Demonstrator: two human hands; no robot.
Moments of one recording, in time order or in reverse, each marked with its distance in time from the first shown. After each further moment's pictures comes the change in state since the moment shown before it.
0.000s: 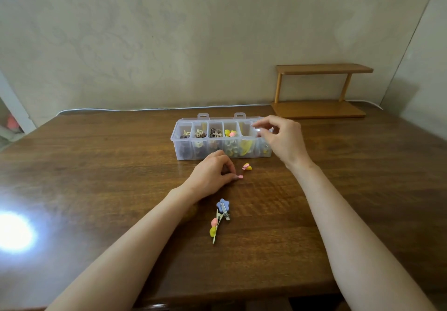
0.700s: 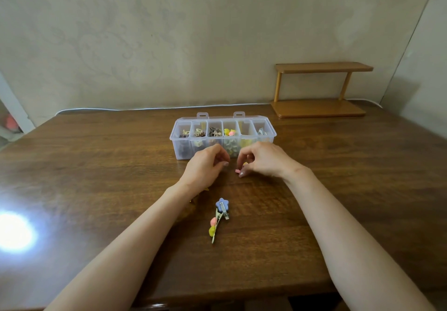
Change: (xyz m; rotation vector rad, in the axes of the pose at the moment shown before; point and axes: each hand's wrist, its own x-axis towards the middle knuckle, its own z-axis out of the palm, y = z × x) left_hand 0.001 -0.004 -0.005 -0.054 0.158 -0.079; right_hand -0.012 -0.015 0.010 -0.332 -0.675 0.040
